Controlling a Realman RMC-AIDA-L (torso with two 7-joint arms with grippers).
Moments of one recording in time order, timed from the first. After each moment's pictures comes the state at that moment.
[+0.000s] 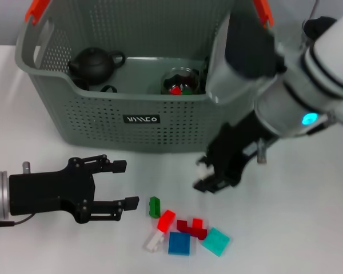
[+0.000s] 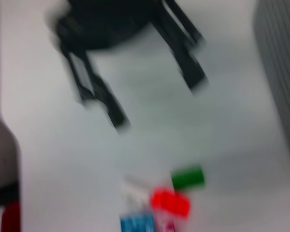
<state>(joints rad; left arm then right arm) -0.39 -2.13 0.58 0.75 2.12 1.75 -1.20 0.84 2.10 -1.51 -1.25 -2.36 -1.63 2.28</state>
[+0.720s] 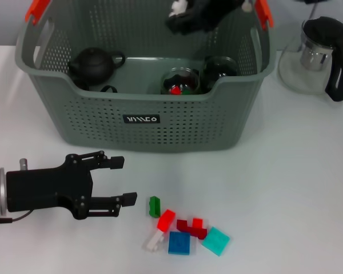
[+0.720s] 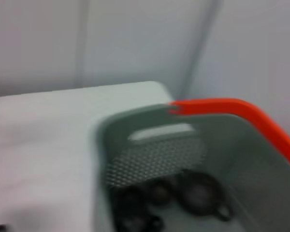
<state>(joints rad) -0.39 -2.13 0.56 0.76 2.12 1.76 -1.20 0.95 2.10 -1.21 -1.41 -2.43 -1.44 2.38</state>
